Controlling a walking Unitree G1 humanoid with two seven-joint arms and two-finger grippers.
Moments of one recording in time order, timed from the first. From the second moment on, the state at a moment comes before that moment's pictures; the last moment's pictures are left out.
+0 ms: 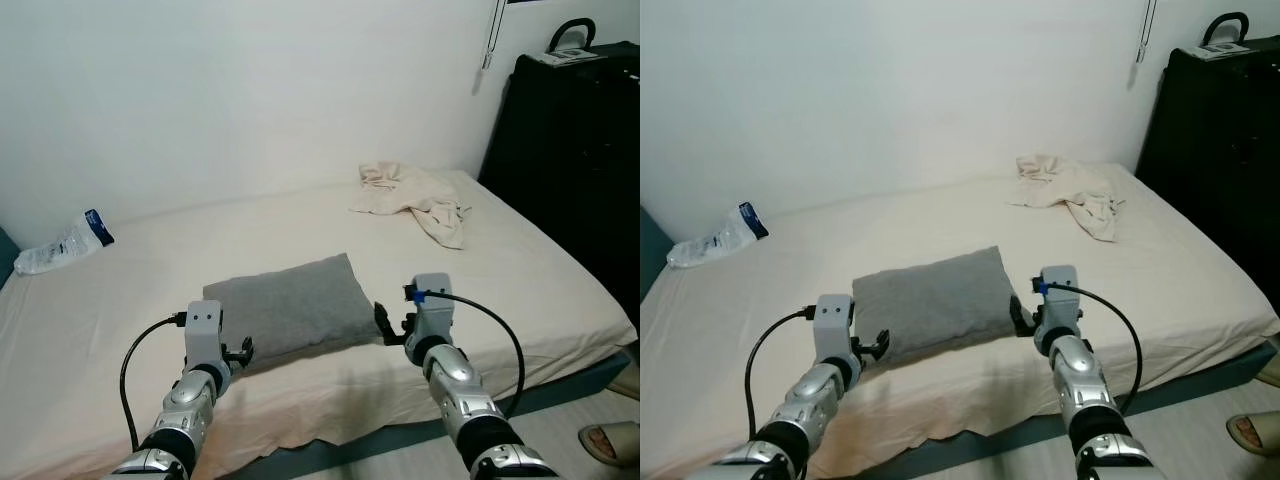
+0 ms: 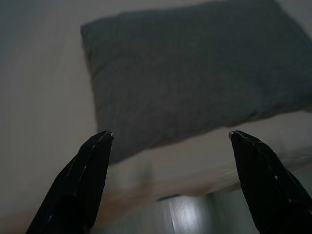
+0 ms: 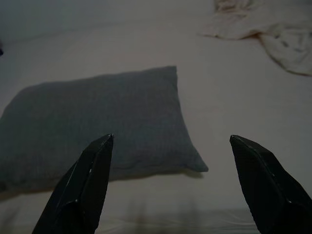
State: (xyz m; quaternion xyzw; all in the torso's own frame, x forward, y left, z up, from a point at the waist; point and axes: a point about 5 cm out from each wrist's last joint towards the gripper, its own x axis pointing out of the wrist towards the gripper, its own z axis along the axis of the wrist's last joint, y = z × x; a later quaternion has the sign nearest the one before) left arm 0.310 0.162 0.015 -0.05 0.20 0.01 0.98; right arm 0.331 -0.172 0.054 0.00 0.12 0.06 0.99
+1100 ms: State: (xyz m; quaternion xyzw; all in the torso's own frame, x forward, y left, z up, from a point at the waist) left arm 0.313 0.161 0.017 -0.04 0.20 0.01 0.98; right arm 0.330 -0.170 0.053 0.00 0.12 0.06 0.99
